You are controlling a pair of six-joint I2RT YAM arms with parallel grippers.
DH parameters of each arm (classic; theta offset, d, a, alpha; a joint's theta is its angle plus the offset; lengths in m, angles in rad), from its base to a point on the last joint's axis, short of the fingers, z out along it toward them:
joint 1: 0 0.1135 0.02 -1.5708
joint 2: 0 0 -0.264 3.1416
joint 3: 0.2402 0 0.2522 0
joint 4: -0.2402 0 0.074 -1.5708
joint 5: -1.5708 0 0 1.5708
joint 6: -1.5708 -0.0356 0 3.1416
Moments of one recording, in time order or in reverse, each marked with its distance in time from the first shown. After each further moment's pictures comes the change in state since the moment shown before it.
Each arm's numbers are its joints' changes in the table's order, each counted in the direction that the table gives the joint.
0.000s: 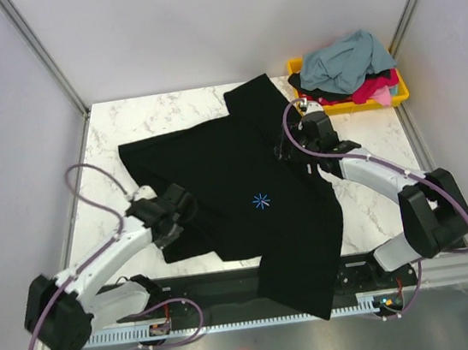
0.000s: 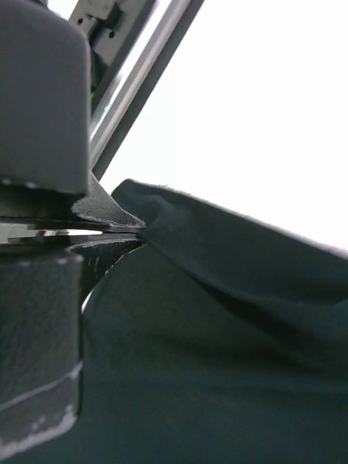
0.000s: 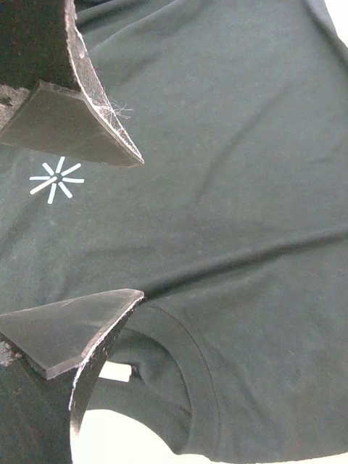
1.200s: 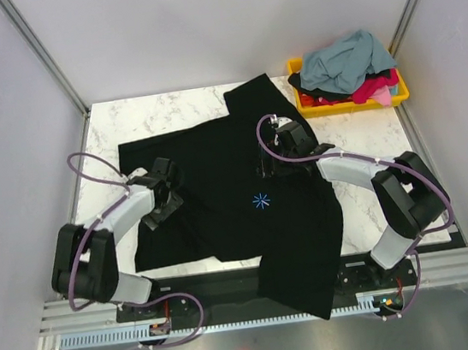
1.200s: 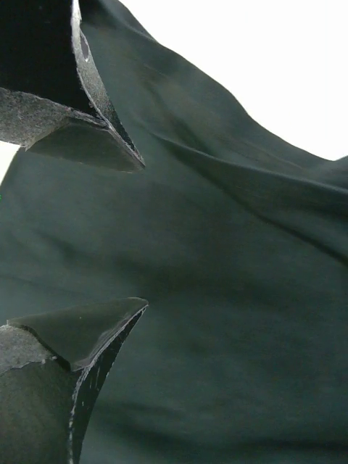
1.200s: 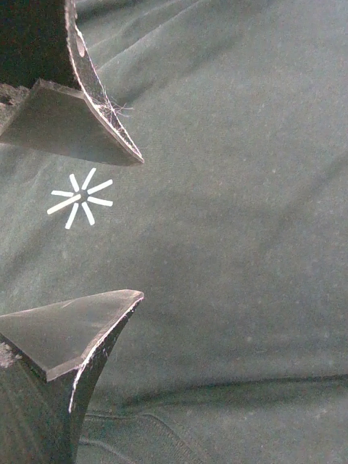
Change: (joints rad) left arm 0.334 0.256 0.081 0.301 -0.064 -0.166; right arm 0.130 0.186 0.060 -0.031 0.088 0.045
